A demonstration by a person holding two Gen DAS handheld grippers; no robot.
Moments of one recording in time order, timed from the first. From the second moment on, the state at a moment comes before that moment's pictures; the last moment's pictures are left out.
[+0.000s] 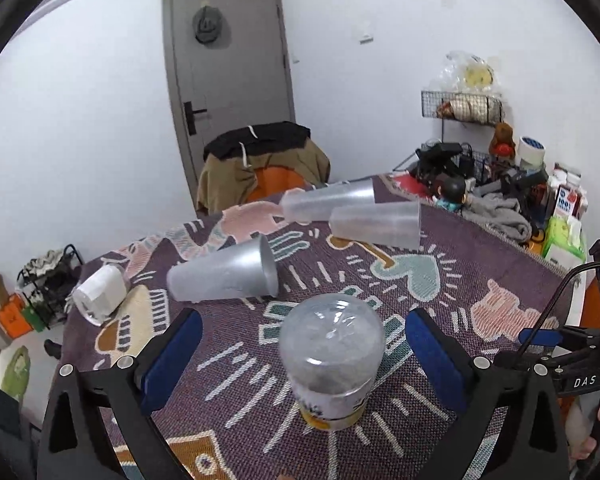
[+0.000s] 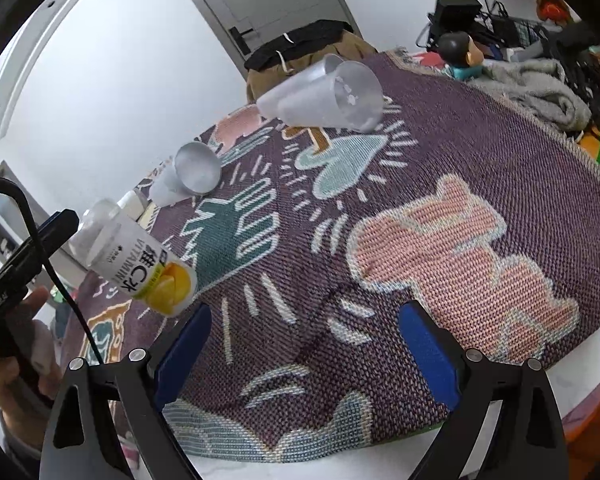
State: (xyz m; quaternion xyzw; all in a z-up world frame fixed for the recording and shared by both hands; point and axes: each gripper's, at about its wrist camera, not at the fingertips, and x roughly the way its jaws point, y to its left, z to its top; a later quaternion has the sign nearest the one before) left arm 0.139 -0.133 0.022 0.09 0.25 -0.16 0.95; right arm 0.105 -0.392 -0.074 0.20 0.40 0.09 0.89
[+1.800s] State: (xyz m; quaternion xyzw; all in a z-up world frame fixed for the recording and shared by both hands) left arm 0.018 -0.036 -0.012 -0.01 0.14 -0.03 0.99; right arm 0.044 -0.338 -0.030 0.02 0.26 0.13 0.96
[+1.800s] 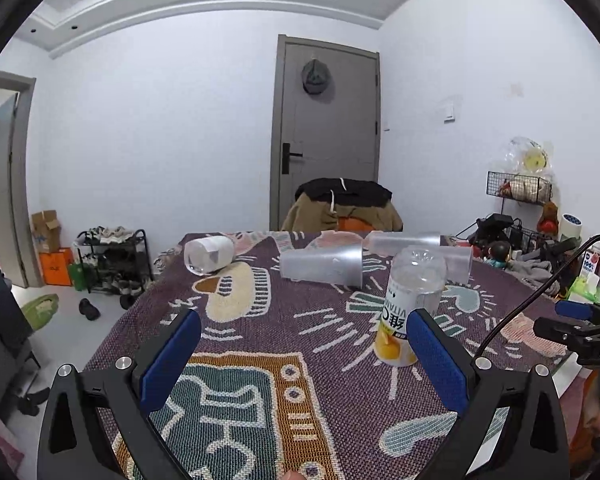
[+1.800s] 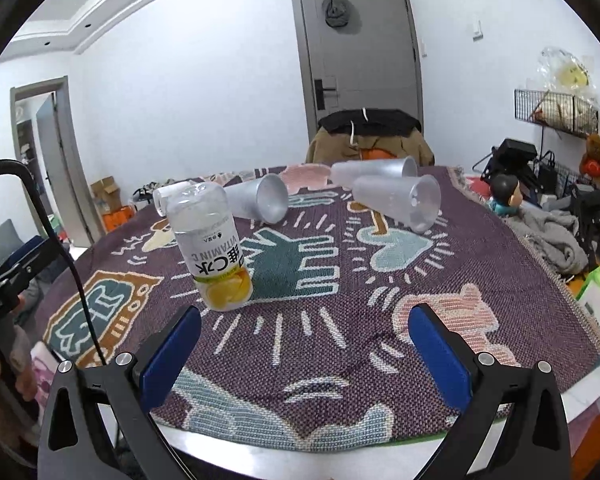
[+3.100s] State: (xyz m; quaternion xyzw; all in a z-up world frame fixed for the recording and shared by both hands) left arm 0.018 -0.037 -0.018 -0.02 0.15 -0.03 0.99; right arm 0.044 -0.329 -0.033 0.02 0.25 0.15 0.96
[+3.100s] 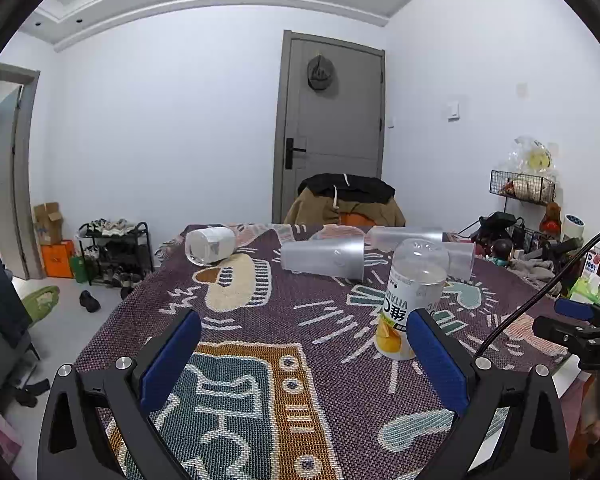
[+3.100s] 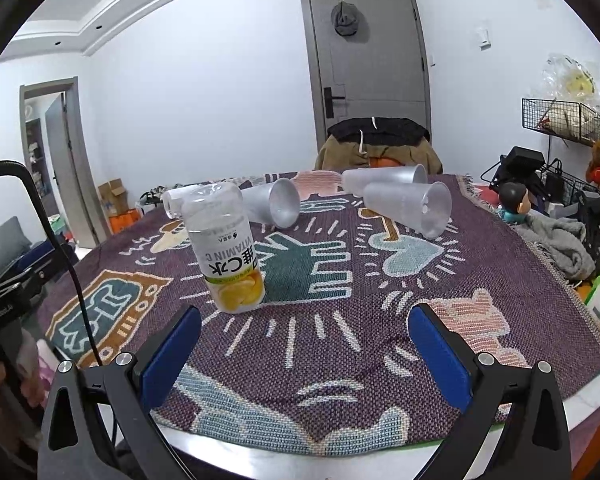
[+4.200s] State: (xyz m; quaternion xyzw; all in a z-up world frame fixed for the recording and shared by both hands) left arm 0.017 -0.039 -0.015 -0.02 0.14 -0.03 0.99; right arm 0.043 -0.331 -0.029 0.02 0.24 0.14 0.96
